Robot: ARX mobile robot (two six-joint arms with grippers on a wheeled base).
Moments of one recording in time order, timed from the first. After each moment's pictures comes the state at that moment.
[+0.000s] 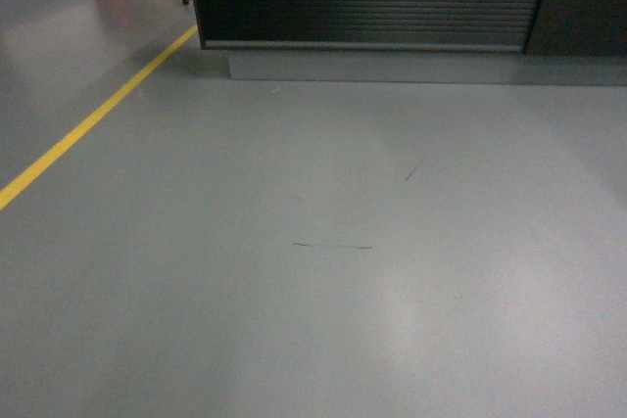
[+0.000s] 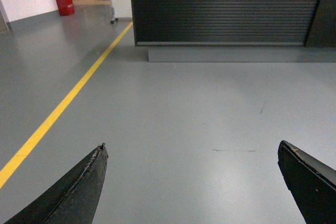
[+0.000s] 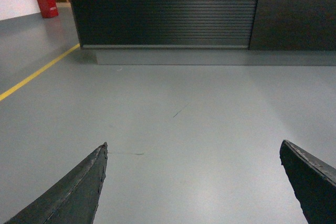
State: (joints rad) left arm 0.00 0.01 0.01 0.00 0.00 -0.01; right arm 0.00 0.01 0.01 0.00 0.00 0.00
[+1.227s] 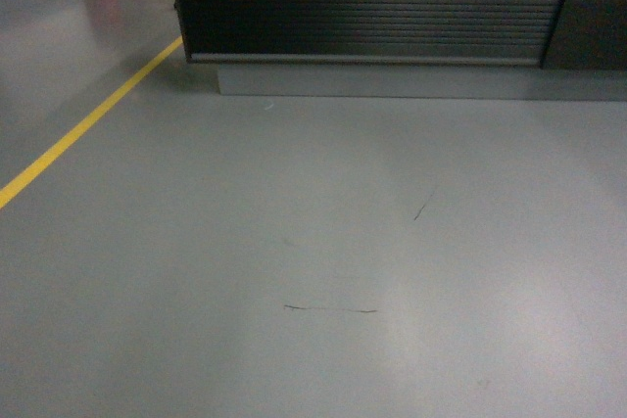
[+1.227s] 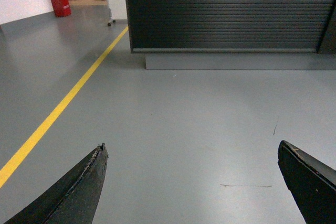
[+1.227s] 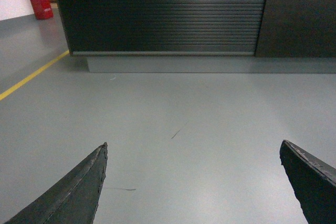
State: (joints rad) left arm 0.00 0.01 0.01 0.00 0.00 -0.01; right arm 0.00 0.01 0.01 0.00 0.00 0.00
